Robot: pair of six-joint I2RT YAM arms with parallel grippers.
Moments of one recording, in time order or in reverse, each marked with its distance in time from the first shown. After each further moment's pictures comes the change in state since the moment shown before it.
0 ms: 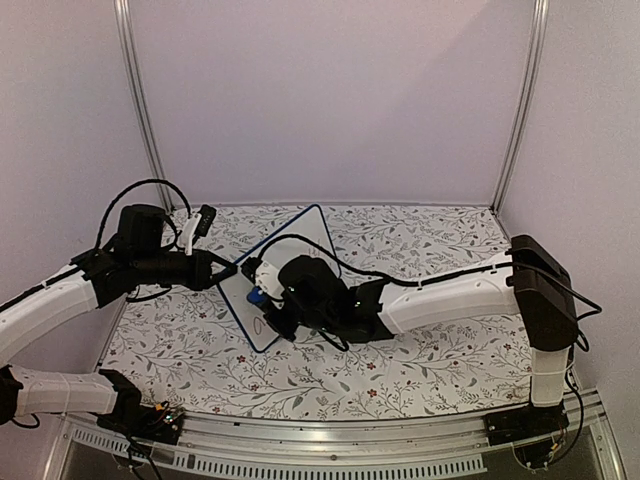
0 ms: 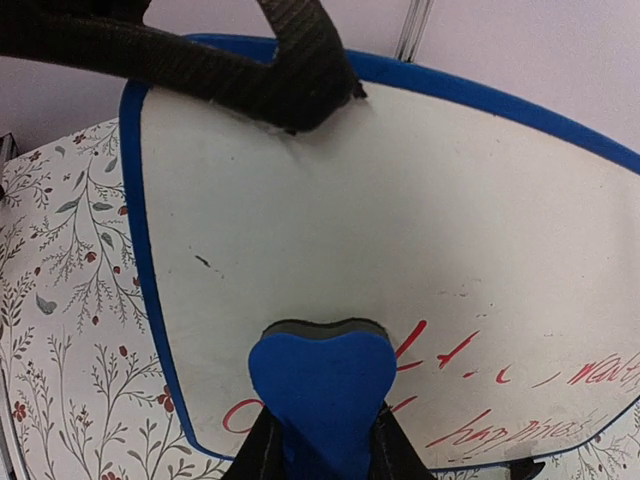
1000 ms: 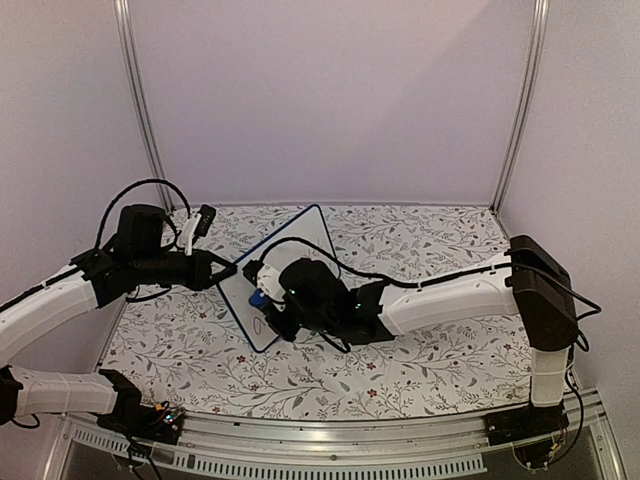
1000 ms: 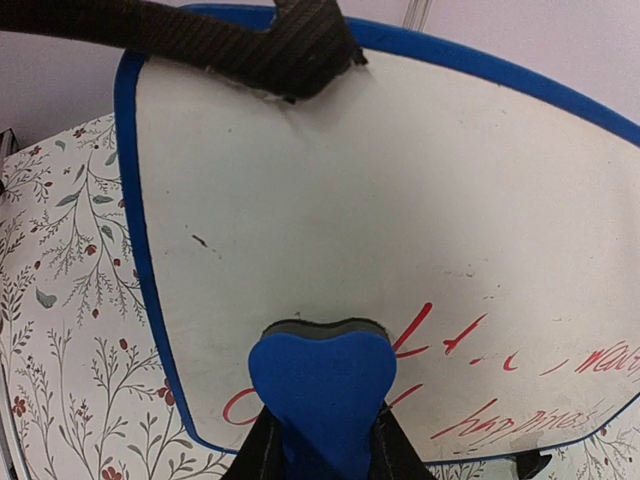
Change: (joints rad) left arm 0.000 -0.002 0.000 -0.002 -0.003 0.000; right arm 0.000 0.000 -0.007 -0.003 -0.004 0.013
